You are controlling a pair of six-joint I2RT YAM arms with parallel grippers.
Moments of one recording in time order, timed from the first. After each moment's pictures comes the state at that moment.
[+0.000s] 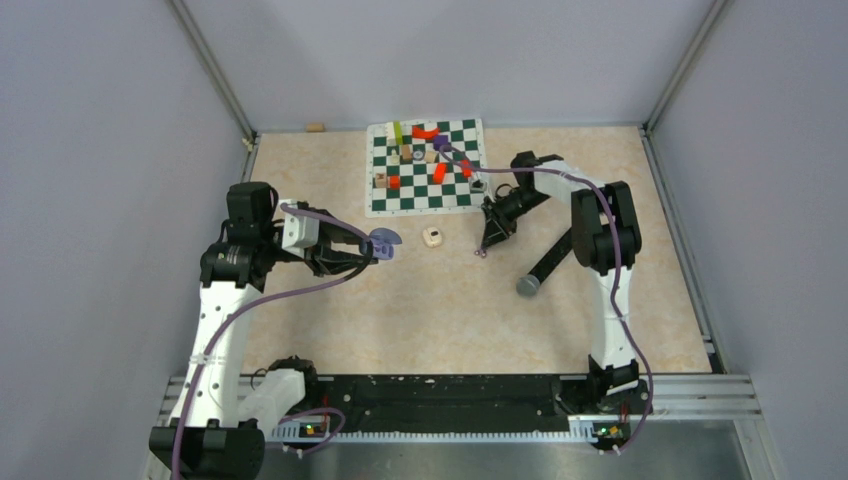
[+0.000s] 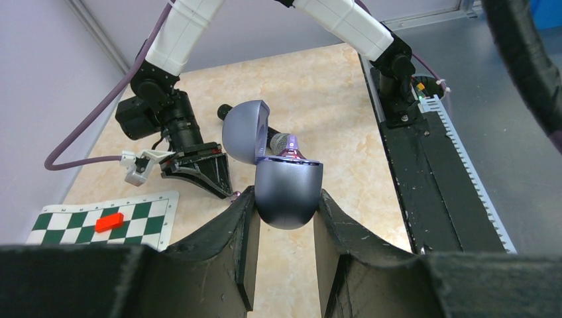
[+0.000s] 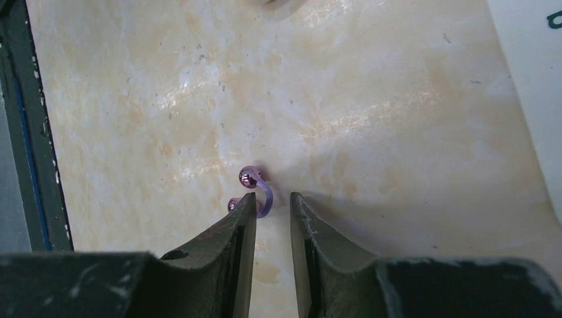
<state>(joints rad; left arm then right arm) -0.02 0.96 1.09 -0.77 1.54 0.86 0.26 2.27 1.71 -1.00 -0.90 -0.84</state>
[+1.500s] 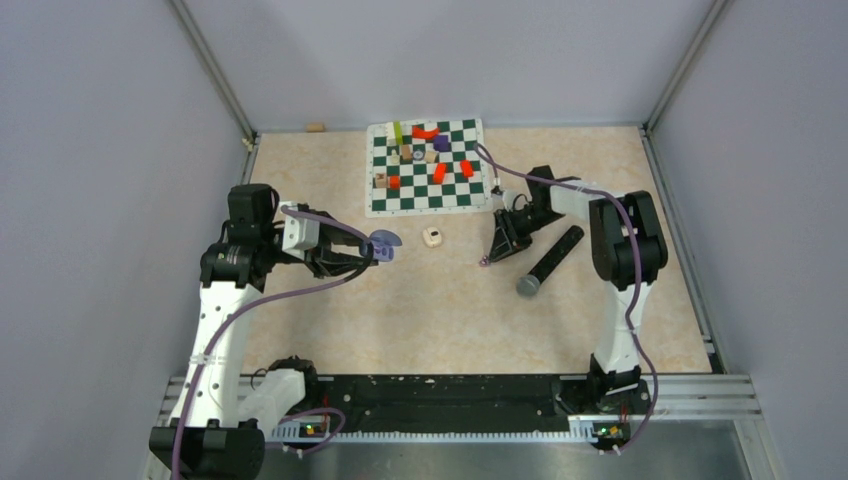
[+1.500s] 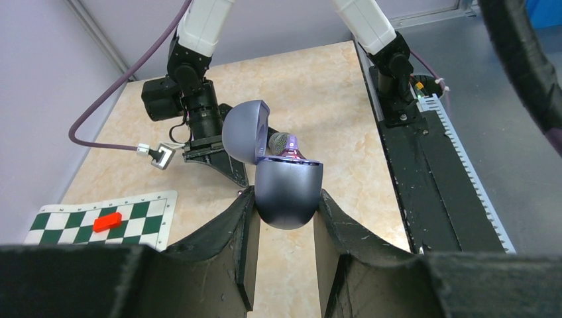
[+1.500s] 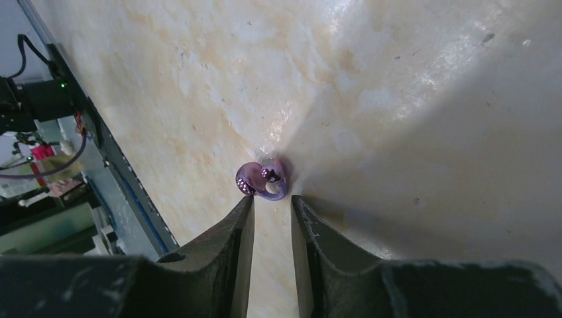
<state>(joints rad) -0.02 0.96 1.09 -0.81 1.54 0.90 0.23 2.07 1.34 -0.69 -0.82 -0.17</state>
